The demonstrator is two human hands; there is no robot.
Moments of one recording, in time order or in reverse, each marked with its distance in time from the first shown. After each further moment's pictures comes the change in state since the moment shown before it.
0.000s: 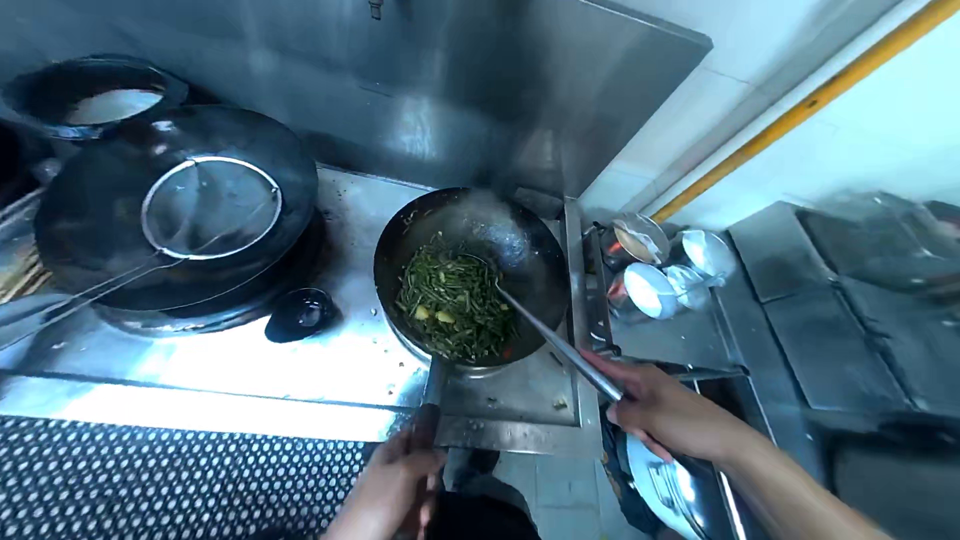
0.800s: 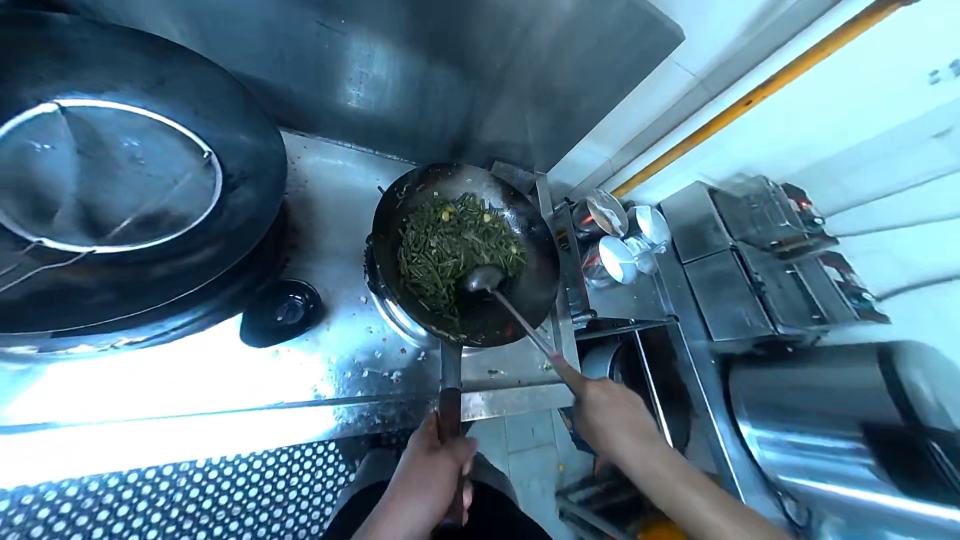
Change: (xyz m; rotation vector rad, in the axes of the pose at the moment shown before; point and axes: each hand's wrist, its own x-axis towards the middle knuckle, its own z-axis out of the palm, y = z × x) left_hand 0.007 0.019 -0.045 0.059 -0.221 -0.100; right_hand 0.030 -0.064 0.141 -0.838 0.295 0.532
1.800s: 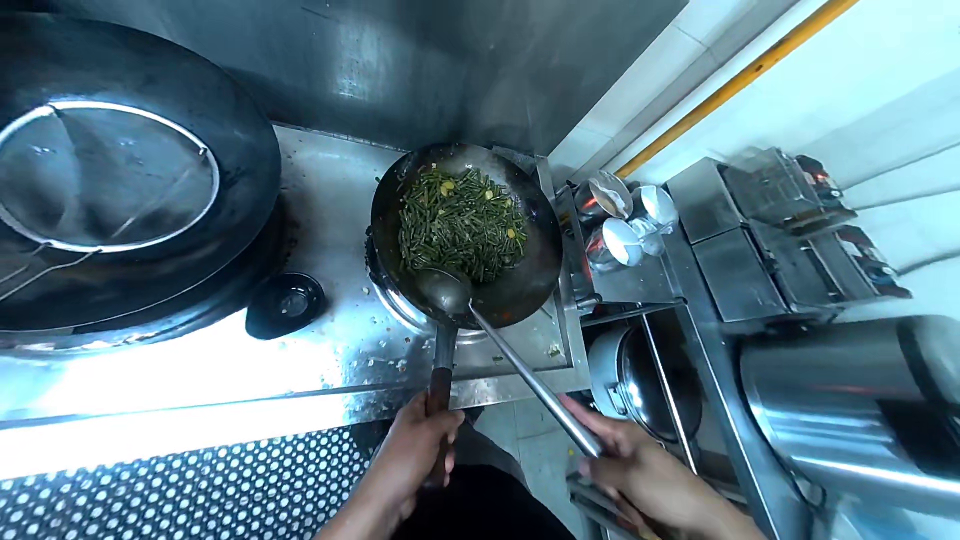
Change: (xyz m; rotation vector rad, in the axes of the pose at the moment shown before) left_hand 0.018 -0.007 -0.021 -0.026 0.034 0.033; right_hand -0.055 0.047 0.049 1.082 -0.324 -0.359
